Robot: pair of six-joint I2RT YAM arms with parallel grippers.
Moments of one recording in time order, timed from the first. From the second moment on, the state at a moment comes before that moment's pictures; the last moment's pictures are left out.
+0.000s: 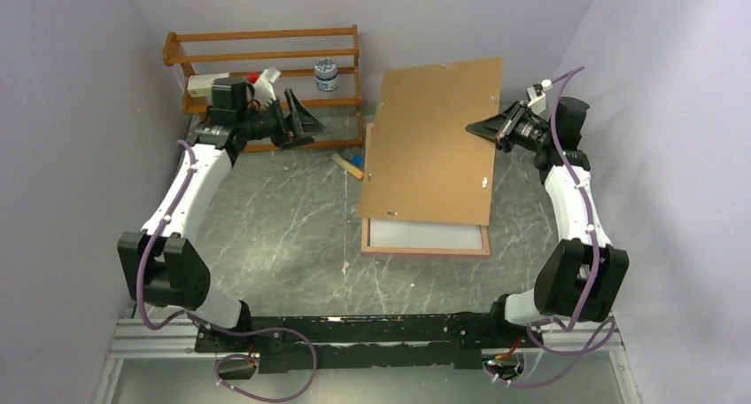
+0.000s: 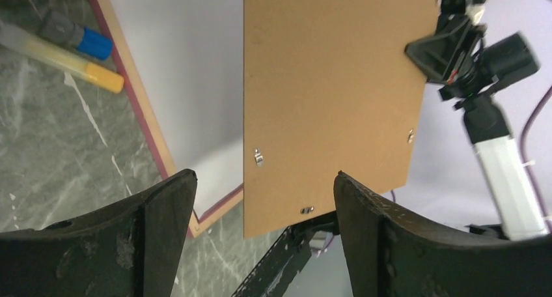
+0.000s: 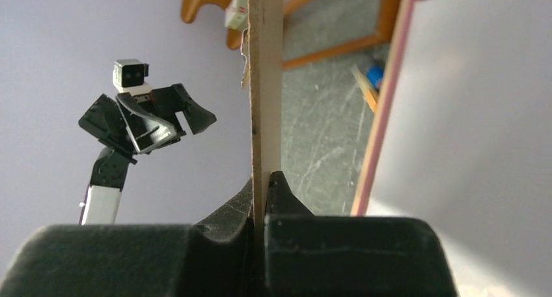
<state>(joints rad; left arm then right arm) -0.09 1.48 1.41 -0.40 0.83 -0.63 -0.20 1.38 1.17 -0.06 -1.00 0.89</state>
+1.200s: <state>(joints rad) -0.38 2.01 1.40 -0.43 0.55 -0.49 -0.21 1.83 1.32 -0.39 -0.96 0.46</state>
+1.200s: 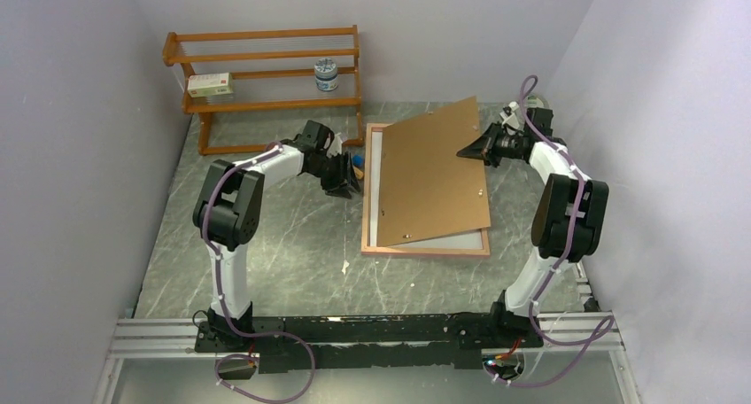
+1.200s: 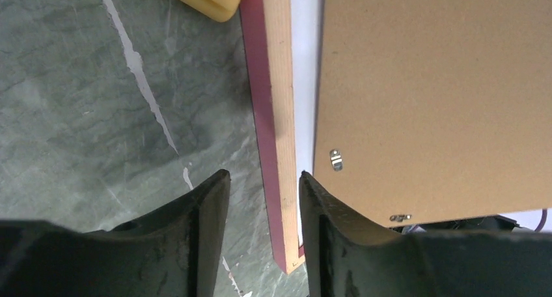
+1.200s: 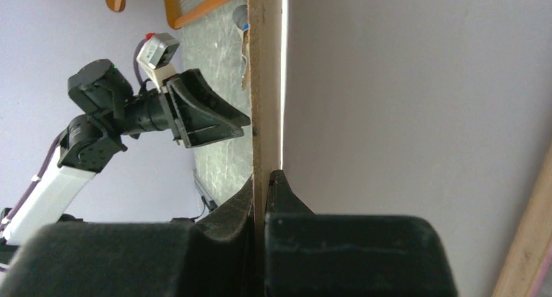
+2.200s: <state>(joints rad) -0.39 2.09 1.41 -0.39 0.57 -0.49 -0.14 1.93 1.38 -0.38 -0.95 0.48</state>
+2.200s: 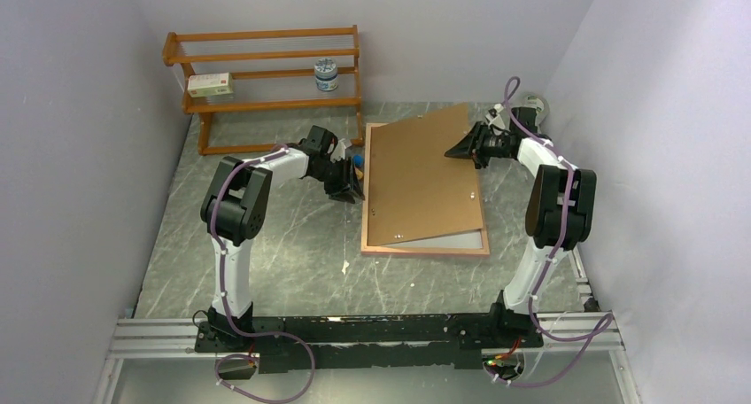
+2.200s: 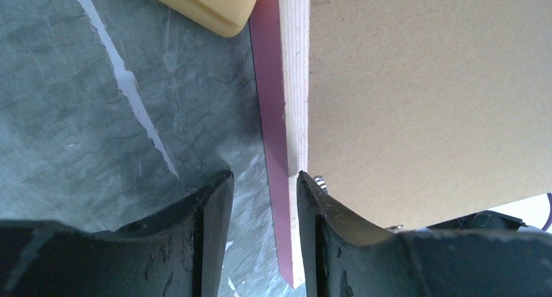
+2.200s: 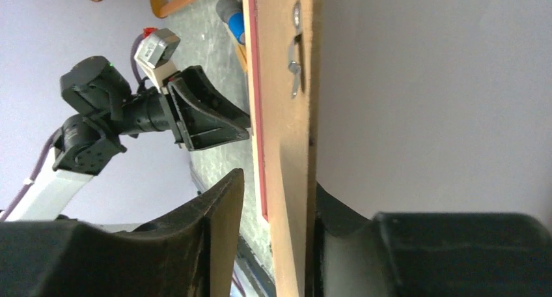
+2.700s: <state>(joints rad) -0.39 2.09 1.41 -0.39 0.58 -0.49 -0.11 1.93 1.42 -0.53 -0.74 0.37</state>
